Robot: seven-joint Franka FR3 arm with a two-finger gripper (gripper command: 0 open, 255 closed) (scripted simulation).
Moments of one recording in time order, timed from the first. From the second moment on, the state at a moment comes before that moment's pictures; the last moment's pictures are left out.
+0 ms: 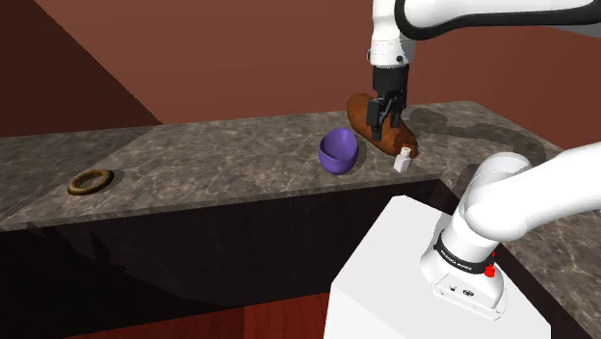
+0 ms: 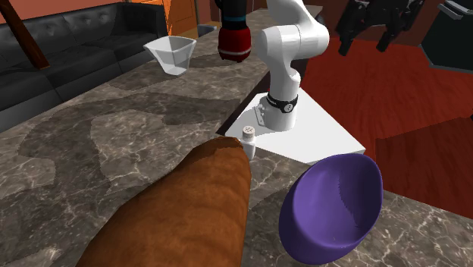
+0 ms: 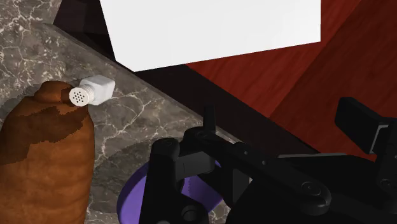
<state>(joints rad) -0.01 -0.78 0.02 -2.42 0.06 1.48 0.09</state>
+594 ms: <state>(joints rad) -0.07 -0.75 -0.11 -2.52 -0.07 1.59 -0.06</state>
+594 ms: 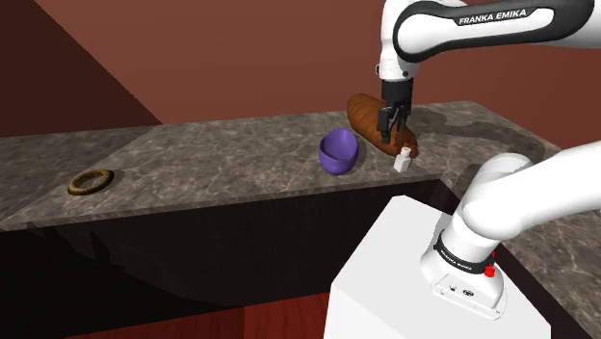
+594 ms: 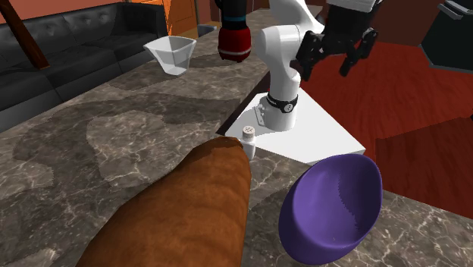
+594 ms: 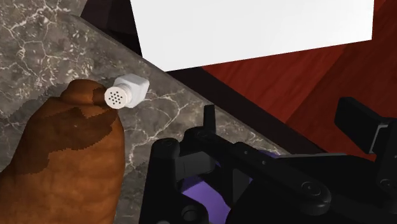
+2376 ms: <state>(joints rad) -0.21 -0.40 -0.43 -2.61 -0.32 2.01 -0.37</state>
